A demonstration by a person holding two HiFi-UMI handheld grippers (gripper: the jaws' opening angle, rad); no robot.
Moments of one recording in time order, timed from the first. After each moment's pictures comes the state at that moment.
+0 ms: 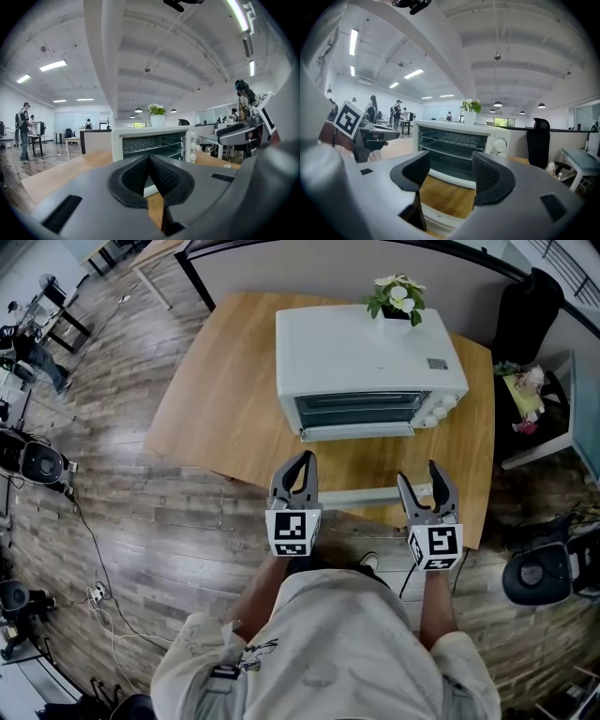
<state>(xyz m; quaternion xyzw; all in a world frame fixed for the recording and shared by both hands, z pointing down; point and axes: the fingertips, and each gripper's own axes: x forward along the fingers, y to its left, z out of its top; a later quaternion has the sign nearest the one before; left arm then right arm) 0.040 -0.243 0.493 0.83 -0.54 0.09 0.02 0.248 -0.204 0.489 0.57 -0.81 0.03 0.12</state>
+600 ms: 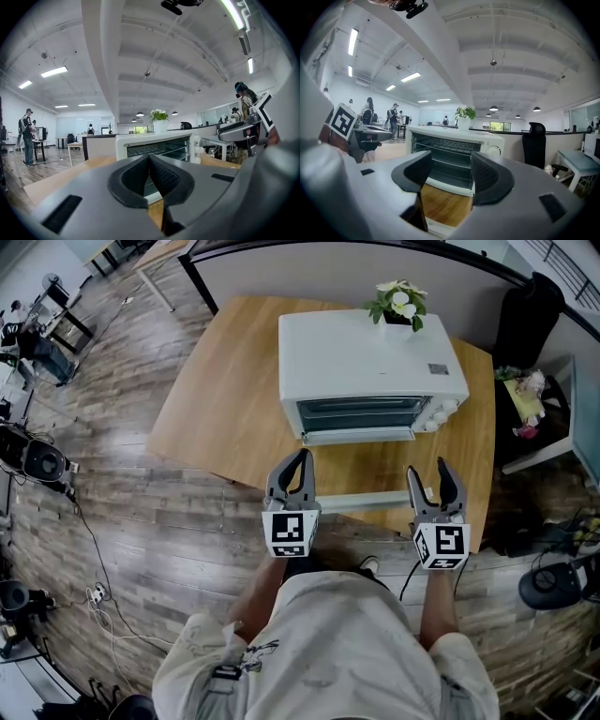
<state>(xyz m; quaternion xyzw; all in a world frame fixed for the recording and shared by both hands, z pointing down) 0.030 -0.249 0.472 0.83 -0.56 0.08 0.00 0.262 -0.215 0.468 0.59 -0.80 0.02 0.10</state>
